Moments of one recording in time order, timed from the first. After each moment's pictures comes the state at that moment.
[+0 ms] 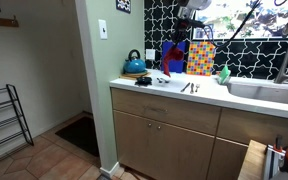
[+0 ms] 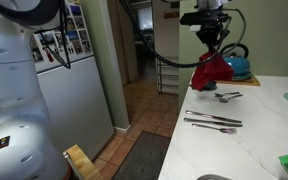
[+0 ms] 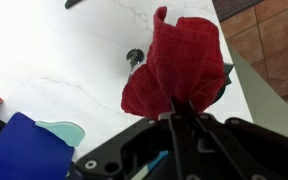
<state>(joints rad) -0.26 0.14 -0.16 -1.52 0.15 2.00 -0.23</state>
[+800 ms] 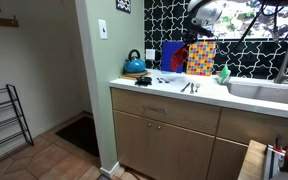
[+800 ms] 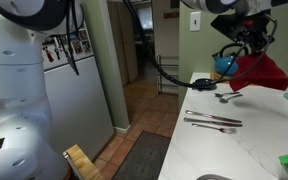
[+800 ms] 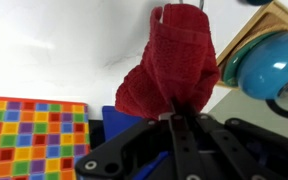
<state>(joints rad) -0.36 0.24 -0.27 -1.52 0.30 2.30 0.11</state>
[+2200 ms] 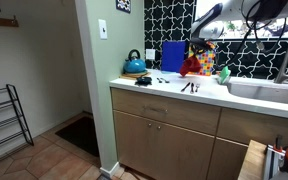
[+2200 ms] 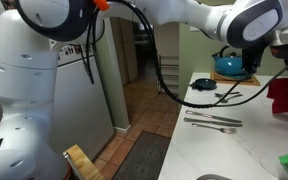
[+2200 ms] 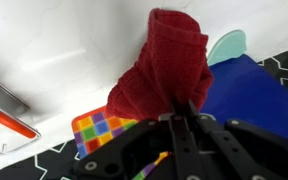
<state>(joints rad) -0.39 0.39 -0.37 -1.54 0.26 2.54 0.57</state>
